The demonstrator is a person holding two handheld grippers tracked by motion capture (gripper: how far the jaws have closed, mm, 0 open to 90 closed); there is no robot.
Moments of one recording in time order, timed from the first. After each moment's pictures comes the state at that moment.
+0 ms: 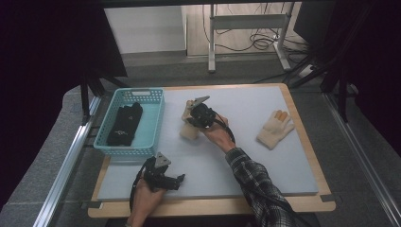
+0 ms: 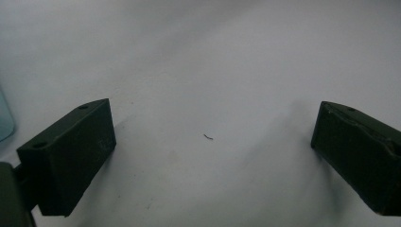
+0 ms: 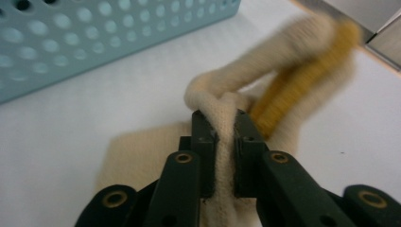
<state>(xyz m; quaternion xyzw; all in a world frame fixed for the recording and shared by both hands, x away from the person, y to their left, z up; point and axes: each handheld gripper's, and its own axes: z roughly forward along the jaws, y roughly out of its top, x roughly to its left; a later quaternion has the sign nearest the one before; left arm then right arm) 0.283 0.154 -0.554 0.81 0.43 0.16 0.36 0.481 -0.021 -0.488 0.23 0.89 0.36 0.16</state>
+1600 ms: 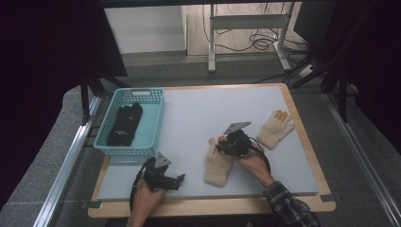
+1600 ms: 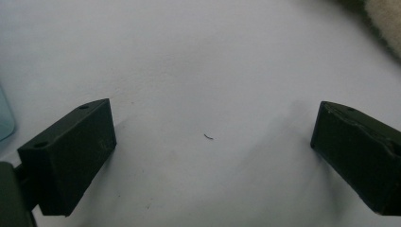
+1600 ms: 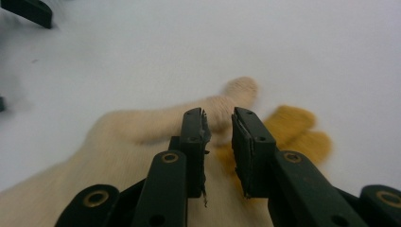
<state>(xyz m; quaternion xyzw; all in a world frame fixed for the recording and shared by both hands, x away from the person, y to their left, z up) 0.282 0.154 -0.554 0.81 0.43 0.16 0.36 0.399 -0.134 -0.509 0.27 0.89 0.37 0.10</state>
